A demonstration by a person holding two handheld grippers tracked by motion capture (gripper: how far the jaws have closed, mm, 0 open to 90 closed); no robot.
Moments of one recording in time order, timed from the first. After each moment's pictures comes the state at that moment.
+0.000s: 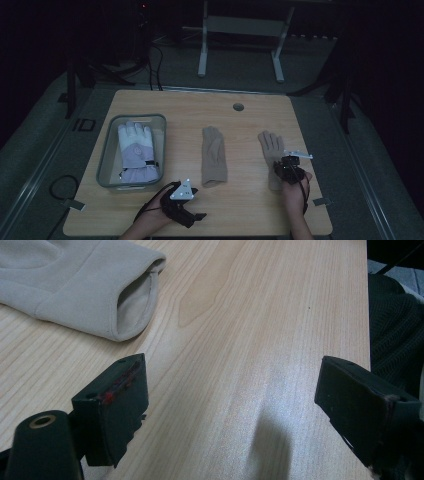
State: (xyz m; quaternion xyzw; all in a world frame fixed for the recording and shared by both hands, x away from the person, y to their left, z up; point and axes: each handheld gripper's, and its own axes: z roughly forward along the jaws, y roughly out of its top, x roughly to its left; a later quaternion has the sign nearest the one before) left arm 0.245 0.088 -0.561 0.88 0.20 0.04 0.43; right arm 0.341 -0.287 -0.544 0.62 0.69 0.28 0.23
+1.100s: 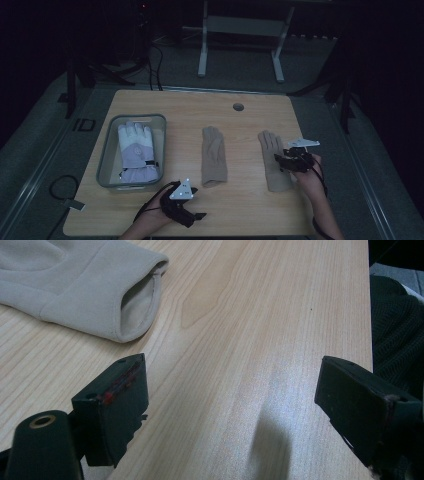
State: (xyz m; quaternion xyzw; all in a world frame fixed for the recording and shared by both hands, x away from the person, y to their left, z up) left arm 0.245 0.088 -0.561 0.88 0.19 0.04 0.43; right arm 0.374 -0.320 -0.524 0.46 0.80 0.31 0.22
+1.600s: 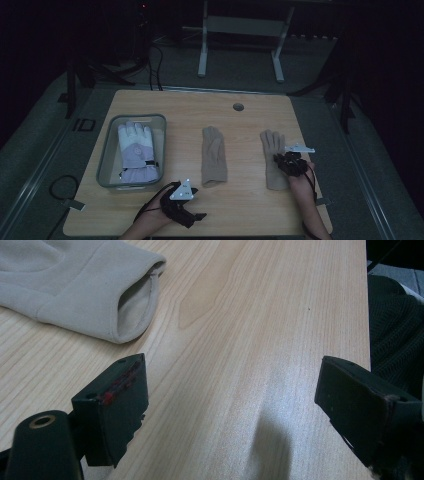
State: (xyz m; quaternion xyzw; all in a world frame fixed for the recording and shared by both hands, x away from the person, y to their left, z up) left arm 0.244 0.088 -0.561 0.88 0.19 0.04 0.43; right arm 0.370 -0.312 -0.553 0.51 0.76 0.32 0.23
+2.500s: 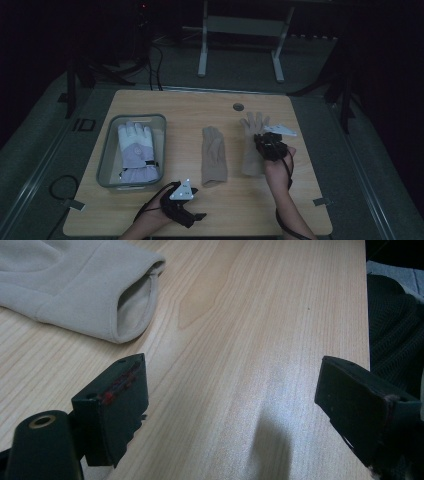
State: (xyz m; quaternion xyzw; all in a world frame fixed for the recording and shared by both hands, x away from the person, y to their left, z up) left arm 0.244 0.089 -0.561 0.88 0.19 0.04 0.43; right arm 0.363 -0.203 -0.461 0.53 0.72 0.37 0.27
